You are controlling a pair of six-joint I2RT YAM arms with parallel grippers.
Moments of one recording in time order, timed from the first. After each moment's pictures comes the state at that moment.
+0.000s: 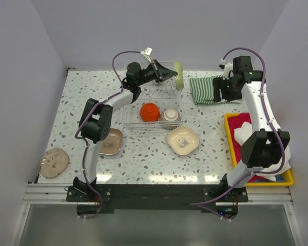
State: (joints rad) left arm -0.43 2.25 1.72 0.71 0.69 -1.17; right arm -0.02 1.67 1.71 -1.07 -0.10 -0.11
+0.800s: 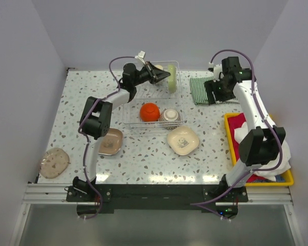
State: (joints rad) left arm -0.37 2.33 1.74 0.69 0.70 -1.30; right arm 0.07 1.70 1.71 -1.08 -0.03 -0.18
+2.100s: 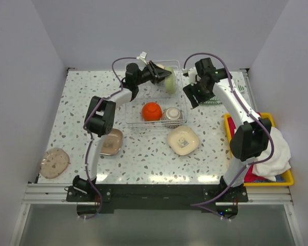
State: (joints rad) left arm -0.36 2.45 1.88 0.65 0.68 -1.30; right arm 0.30 1.81 1.78 -1.10 0.04 -0.25
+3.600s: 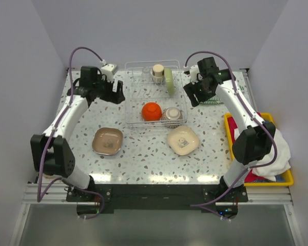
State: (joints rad) left arm -0.13 1.57 1.36 -0.50 0.38 0.09; right arm 0.30 1.75 1.75 -1.07 0.01 -0.24
